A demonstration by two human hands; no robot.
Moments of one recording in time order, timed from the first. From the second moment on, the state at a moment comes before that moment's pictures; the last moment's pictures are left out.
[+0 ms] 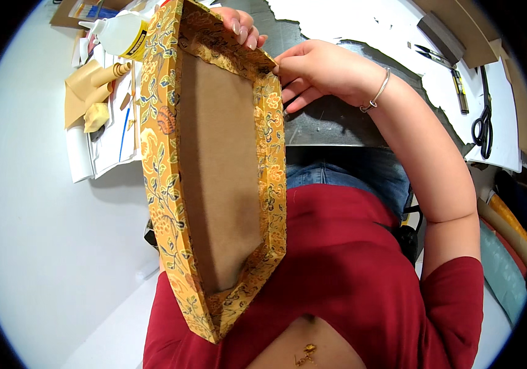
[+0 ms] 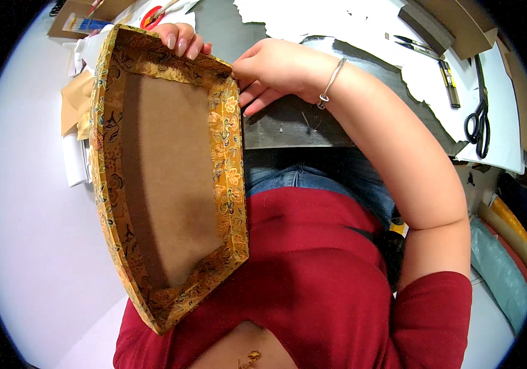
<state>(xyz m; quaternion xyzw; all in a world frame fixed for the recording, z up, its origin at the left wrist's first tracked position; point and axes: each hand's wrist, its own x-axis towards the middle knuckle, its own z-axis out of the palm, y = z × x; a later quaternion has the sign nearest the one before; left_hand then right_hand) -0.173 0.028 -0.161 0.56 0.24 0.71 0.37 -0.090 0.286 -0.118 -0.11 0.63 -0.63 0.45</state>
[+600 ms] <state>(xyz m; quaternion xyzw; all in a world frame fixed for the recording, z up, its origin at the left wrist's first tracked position) -0.210 -0.002 -0.196 0.59 0.23 0.67 0.38 -0.077 0.278 -0.111 -0.10 0.64 -0.63 0.42</state>
